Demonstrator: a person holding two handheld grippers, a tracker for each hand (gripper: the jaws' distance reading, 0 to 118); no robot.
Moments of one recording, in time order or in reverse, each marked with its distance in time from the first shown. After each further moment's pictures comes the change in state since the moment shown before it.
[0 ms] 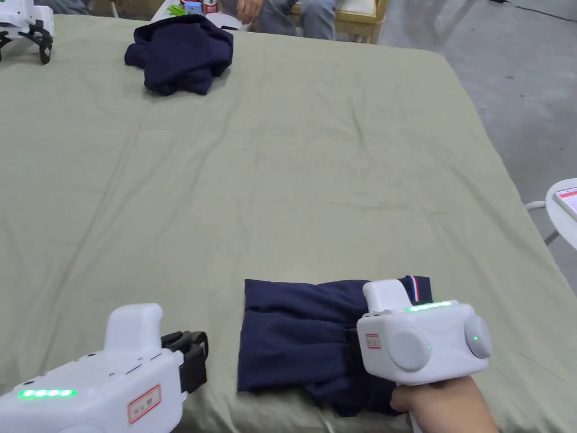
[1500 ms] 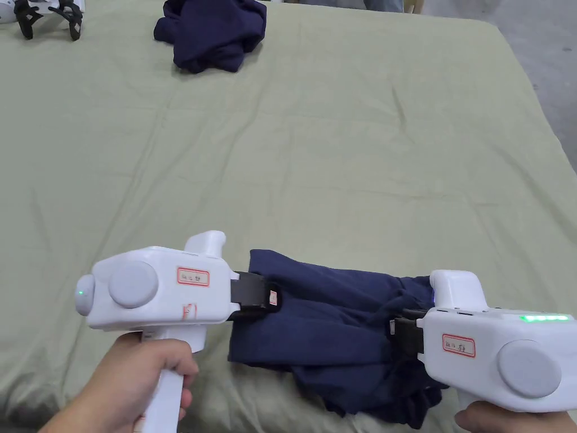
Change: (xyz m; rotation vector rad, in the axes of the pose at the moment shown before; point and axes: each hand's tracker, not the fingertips) left arm -0.025 0.079 -0.091 -0.294 -0.241 0.147; right arm 0.012 0.009 0.050 0.116 0.203 -0.110
